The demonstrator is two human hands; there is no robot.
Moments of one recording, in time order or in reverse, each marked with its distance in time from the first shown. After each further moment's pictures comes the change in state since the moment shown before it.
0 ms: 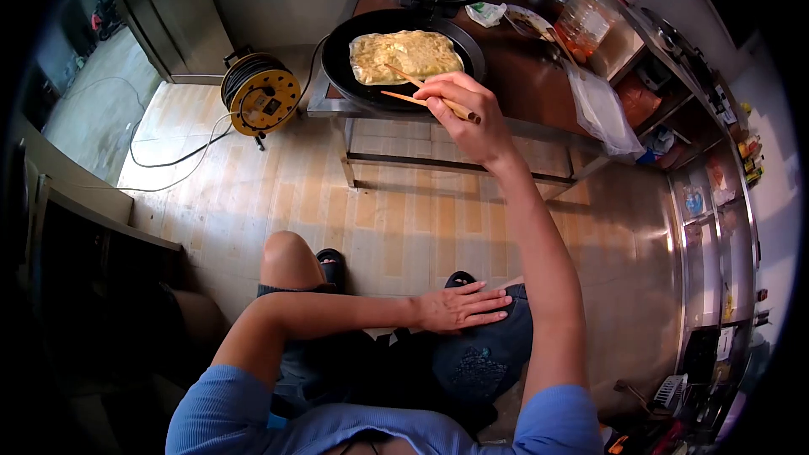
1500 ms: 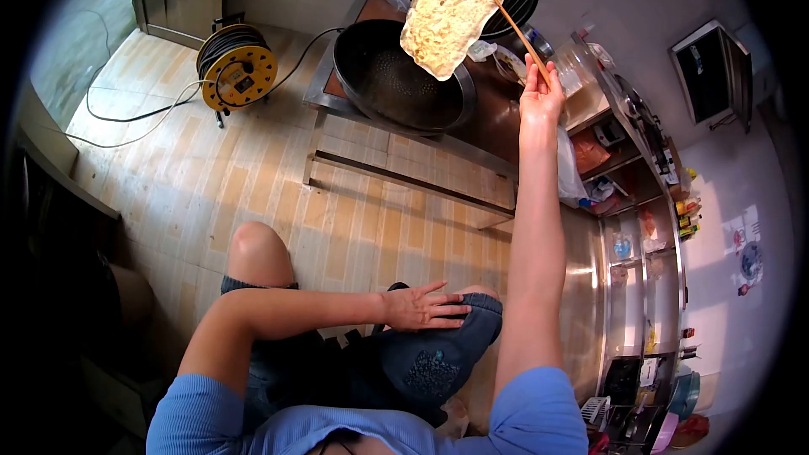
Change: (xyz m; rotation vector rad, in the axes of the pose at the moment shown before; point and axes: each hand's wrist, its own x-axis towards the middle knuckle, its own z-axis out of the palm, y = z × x) left_hand -0.010 -0.009 -0.012 0.111 0.094 0.058; right_hand 0.076 0.102 -0.079 1.232 0.917 0.453
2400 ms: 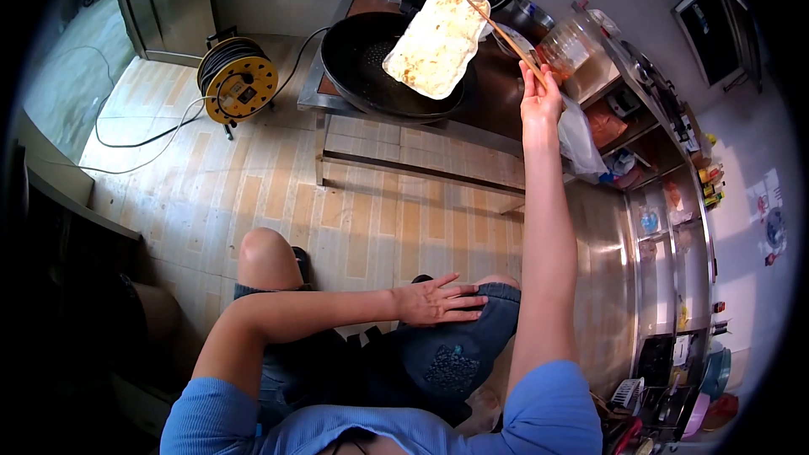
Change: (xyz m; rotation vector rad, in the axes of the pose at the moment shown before) left_hand 0.001 -0.002 -0.002 -0.052 -0.048 -0.012; right_hand -0.008 0.000 -0.064 -0.105 0.094 -0.012
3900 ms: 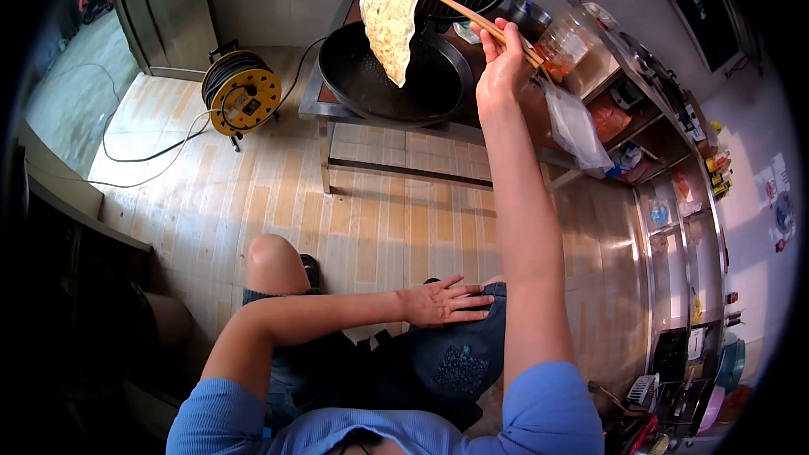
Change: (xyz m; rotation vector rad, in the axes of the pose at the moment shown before) left_hand 0.002 -0.001 0.008 -0.011 -0.032 -0.002; right_hand -0.069 0.030 0.107 -0.110 -0.103 -0.179
